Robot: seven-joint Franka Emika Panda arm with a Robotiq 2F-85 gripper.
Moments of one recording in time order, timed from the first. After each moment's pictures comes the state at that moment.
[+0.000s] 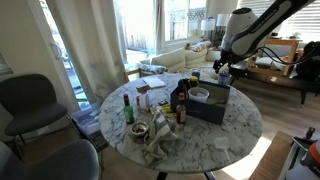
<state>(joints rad) -0.34 -0.10 -0.12 -2.46 -0.55 2.73 0.24</state>
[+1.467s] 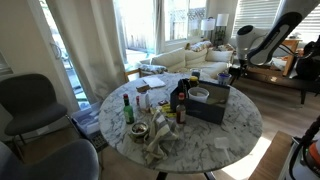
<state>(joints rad) -0.37 0.20 -0.40 -2.21 -1.05 2.73 0.23</state>
